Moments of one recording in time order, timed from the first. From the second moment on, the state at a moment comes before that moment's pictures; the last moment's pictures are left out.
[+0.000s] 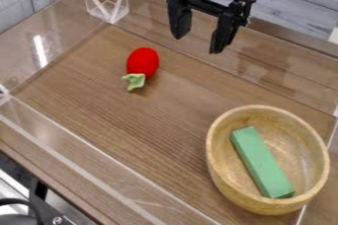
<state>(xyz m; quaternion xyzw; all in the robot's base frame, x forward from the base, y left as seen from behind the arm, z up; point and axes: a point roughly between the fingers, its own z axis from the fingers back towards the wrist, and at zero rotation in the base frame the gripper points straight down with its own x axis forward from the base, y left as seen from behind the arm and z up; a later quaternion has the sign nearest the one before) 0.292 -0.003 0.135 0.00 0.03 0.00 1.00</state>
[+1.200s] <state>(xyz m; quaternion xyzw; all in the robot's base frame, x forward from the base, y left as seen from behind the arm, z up) 0.295 0.099 0.069 0.01 -0.01 0.01 1.00</state>
